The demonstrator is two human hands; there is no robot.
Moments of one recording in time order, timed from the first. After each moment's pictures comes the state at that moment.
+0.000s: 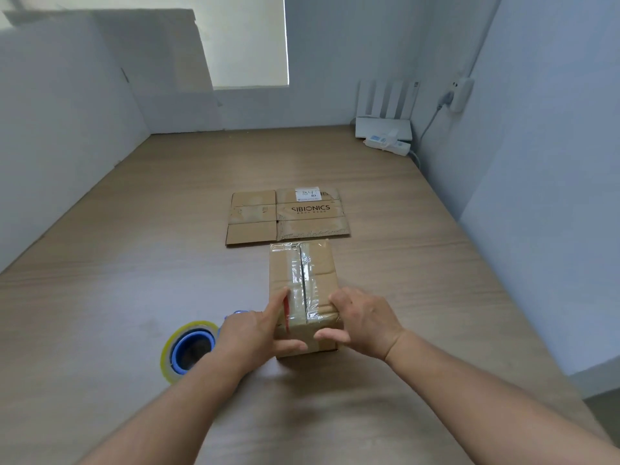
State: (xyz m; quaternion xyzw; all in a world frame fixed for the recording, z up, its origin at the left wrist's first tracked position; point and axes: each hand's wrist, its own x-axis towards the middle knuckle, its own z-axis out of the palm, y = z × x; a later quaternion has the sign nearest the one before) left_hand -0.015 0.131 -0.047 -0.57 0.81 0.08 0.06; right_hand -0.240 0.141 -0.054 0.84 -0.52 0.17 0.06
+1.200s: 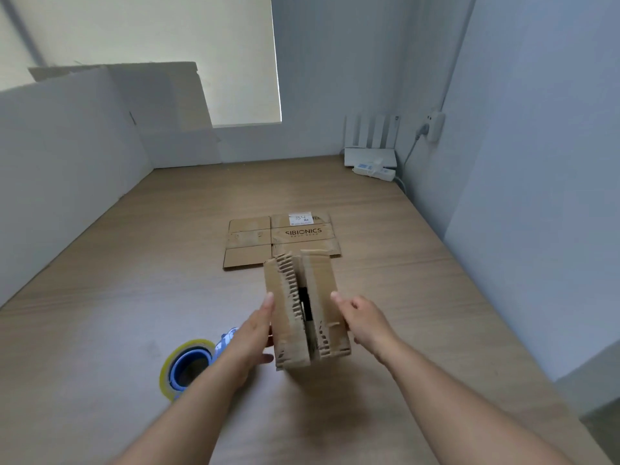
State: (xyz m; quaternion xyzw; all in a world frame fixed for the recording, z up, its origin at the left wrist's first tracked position) left_hand -0.035 0.146 -0.009 -0.61 0.43 0.60 -0.27; right_hand -0.241 0.146 -0.028 0.50 -0.71 0.29 -0.40
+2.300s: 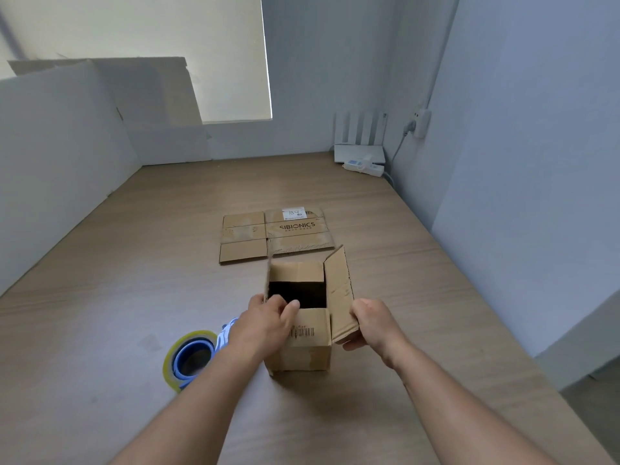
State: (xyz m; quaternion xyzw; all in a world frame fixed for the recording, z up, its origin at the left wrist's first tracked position) left_hand -0.041 0.154 0.009 -0.65 0.71 0.28 -0.05; right_hand -0.232 0.190 -0.002 0.40 -0.67 0.38 -0.49
